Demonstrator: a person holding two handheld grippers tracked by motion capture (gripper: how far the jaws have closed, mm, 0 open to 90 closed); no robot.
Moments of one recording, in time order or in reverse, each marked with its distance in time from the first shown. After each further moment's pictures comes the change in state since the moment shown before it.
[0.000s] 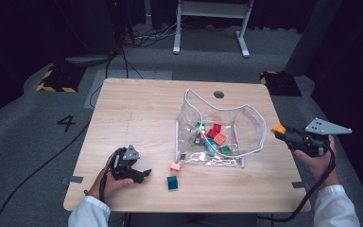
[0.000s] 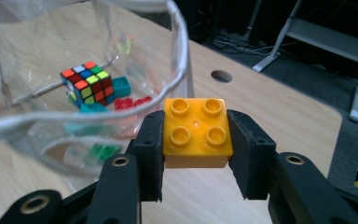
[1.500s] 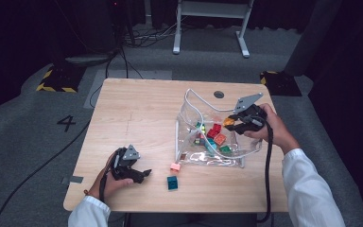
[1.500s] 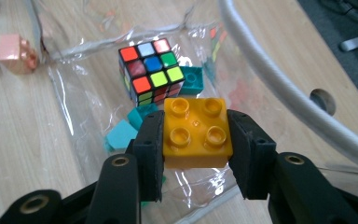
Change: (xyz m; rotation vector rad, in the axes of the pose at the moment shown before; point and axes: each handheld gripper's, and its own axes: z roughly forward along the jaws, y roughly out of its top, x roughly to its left) left arm 0.000 0.000 0.000 0.000 0.001 0.002; right arm 0.067 0.093 0.136 0.416 0.270 -0.401
